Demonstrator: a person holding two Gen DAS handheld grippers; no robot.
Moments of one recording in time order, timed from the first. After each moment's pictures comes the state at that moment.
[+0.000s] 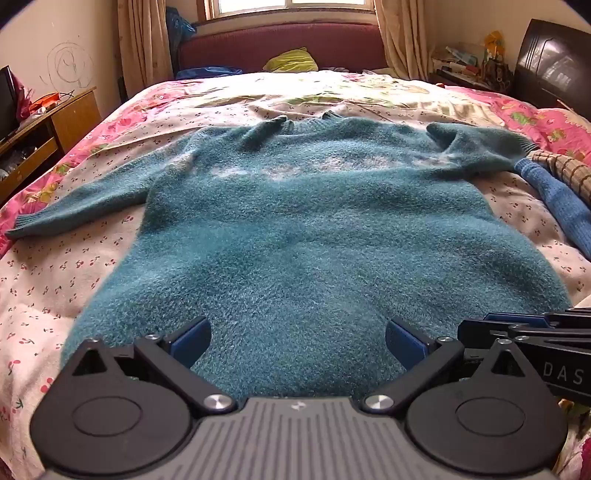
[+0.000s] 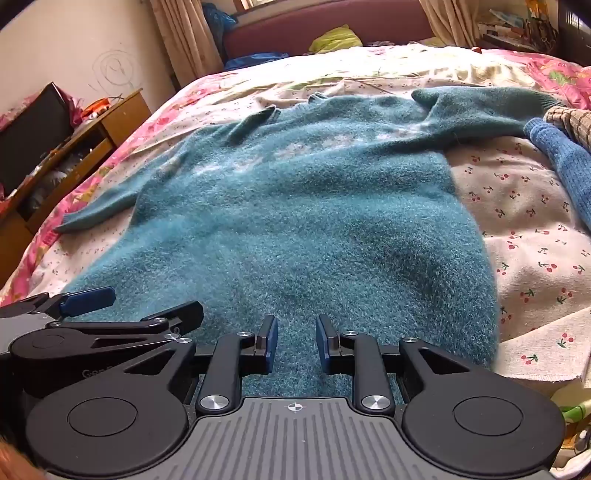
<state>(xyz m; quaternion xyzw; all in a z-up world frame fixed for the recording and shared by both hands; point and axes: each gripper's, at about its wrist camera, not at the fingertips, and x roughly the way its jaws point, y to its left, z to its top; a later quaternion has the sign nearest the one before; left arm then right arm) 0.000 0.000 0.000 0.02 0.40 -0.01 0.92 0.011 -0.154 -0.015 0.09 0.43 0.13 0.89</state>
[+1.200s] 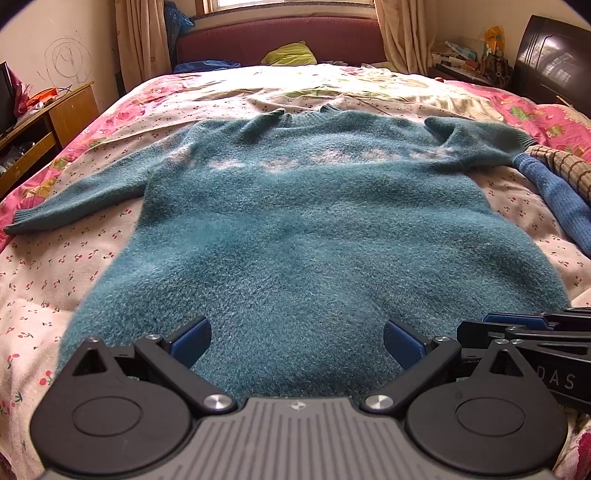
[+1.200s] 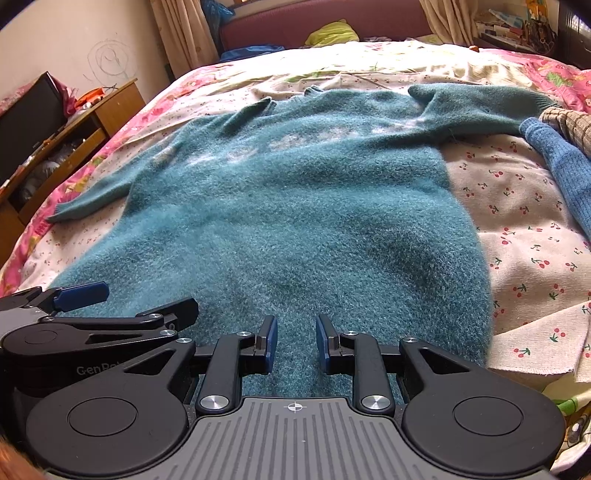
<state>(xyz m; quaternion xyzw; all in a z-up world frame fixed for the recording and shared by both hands) -0.002 0.001 -0.004 0.02 0.41 -0.01 0.91 0.010 -0.152 -0.015 0.08 0.44 0.12 0.89</state>
